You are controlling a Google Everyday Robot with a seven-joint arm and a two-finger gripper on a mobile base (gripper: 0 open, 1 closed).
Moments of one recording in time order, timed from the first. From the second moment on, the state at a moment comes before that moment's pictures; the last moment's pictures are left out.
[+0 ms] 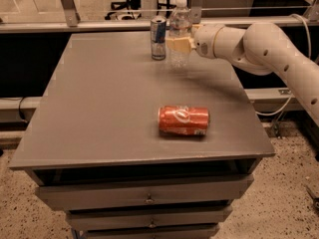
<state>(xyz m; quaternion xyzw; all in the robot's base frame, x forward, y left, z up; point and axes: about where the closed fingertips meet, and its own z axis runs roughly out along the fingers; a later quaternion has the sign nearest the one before) 0.767 -0.089 0.925 -0.34 0.68 0.21 0.61</state>
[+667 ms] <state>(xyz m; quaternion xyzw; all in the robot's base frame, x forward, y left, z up) 0.789 -0.077 0.914 -0.34 0.68 0.20 0.62</state>
